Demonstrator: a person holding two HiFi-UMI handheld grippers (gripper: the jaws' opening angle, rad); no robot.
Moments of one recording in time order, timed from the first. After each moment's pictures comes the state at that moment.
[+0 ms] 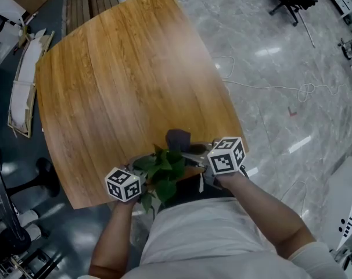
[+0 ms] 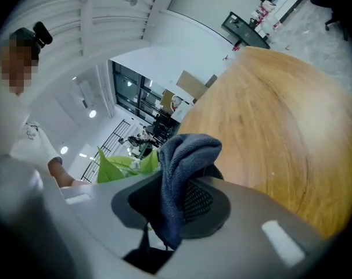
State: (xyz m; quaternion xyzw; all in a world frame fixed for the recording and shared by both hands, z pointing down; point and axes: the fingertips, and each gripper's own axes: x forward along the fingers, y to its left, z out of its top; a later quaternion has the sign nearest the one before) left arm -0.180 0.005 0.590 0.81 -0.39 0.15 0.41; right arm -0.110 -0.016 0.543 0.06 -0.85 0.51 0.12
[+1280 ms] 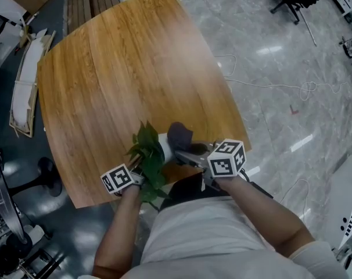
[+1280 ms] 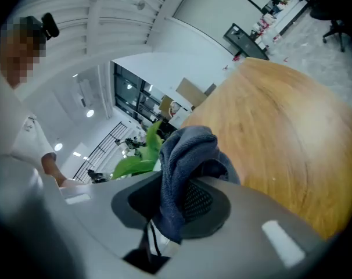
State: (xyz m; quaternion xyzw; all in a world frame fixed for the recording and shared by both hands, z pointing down) left arm -0.218 0.000 0.611 0.61 -0.47 -0.05 0.63; right arm -0.119 -0.020 0.537 0.09 -0.86 0.49 0.11
